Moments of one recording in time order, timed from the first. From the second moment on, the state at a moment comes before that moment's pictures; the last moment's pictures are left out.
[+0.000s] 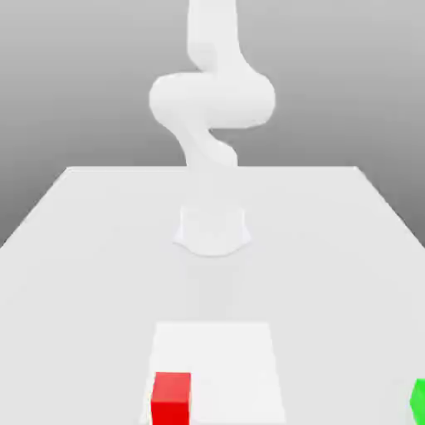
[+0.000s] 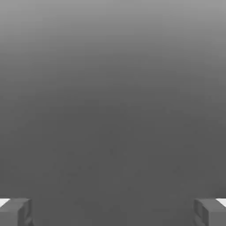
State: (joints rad) arm 0.01 -0.71 -0.02 -2.31 0.01 2.33 0.78
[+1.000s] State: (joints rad) arm -0.01 0.38 -0.09 -2.42 0.10 2.80 0.63
